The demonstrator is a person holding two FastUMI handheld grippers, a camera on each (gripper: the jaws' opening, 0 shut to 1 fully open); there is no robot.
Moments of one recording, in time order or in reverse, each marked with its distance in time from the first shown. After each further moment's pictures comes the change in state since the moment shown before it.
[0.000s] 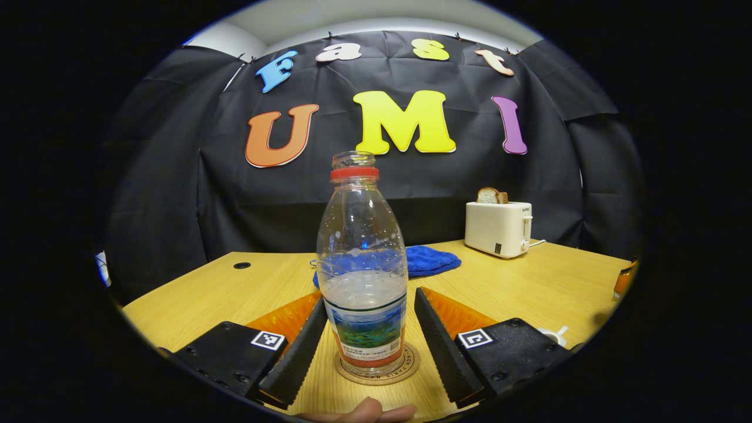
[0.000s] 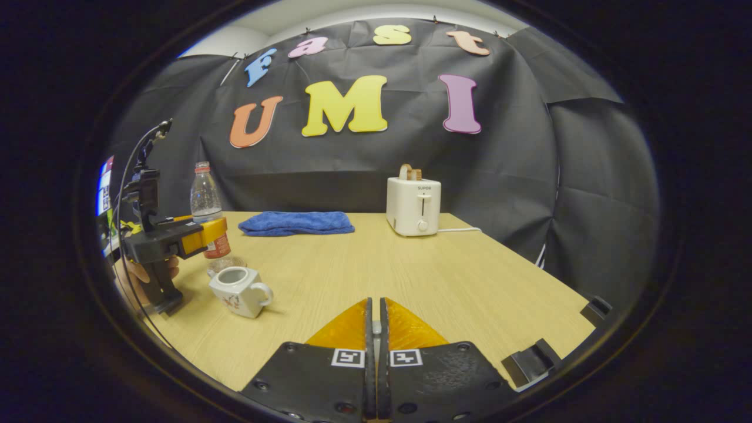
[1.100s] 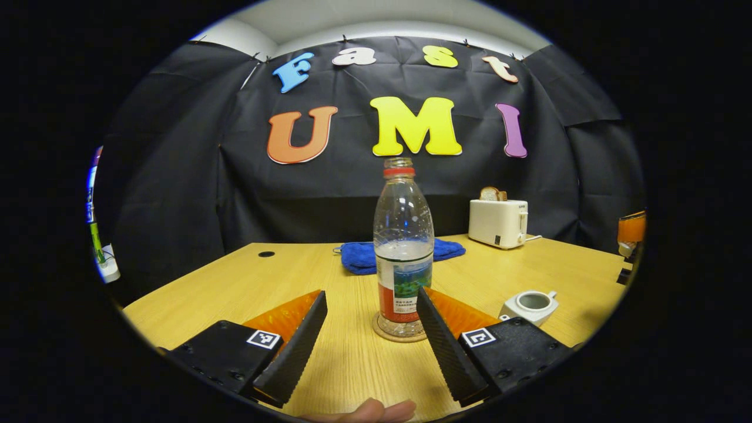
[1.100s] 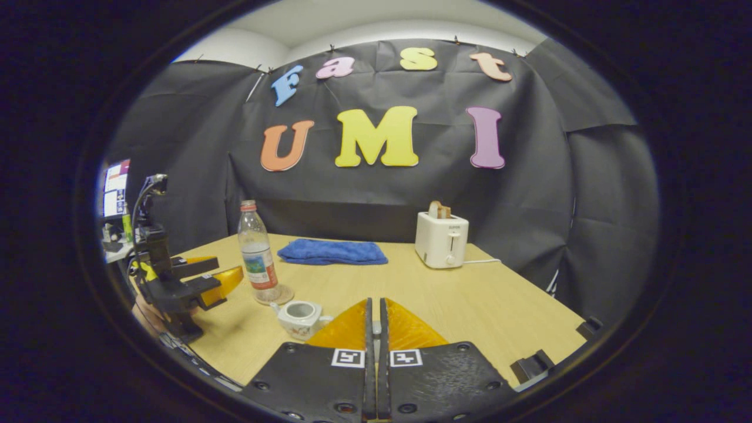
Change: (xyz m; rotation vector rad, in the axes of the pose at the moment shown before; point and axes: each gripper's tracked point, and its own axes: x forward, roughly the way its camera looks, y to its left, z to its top) left arm -0.077 0.051 -0.008 -0.023 -0.003 0.070; right arm -0.039 0.070 0.065 -0.039 -0.121 0.094
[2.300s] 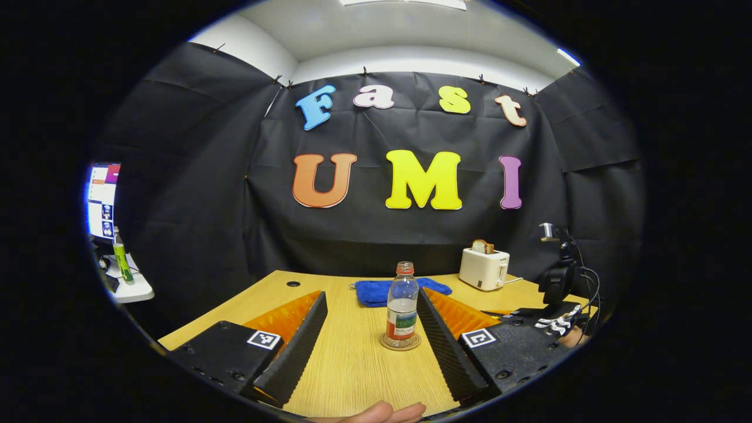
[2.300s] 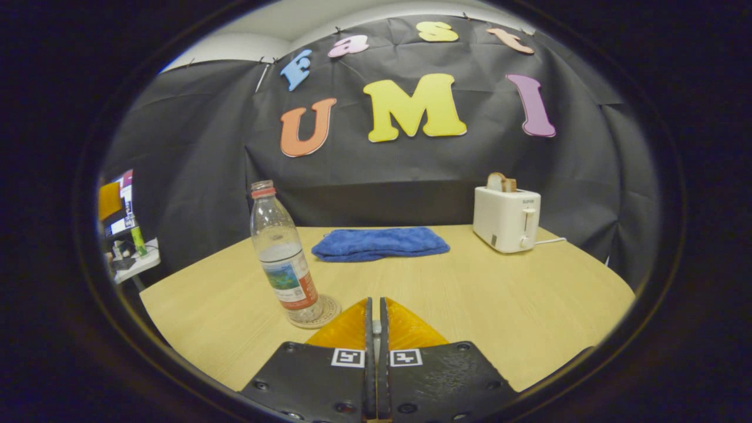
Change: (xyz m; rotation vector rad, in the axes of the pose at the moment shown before) left arm -0.113 0.017 0.115 -0.049 -0.098 0.001; right arm 0.100 0.102 -0.027 0.061 0.109 0.156
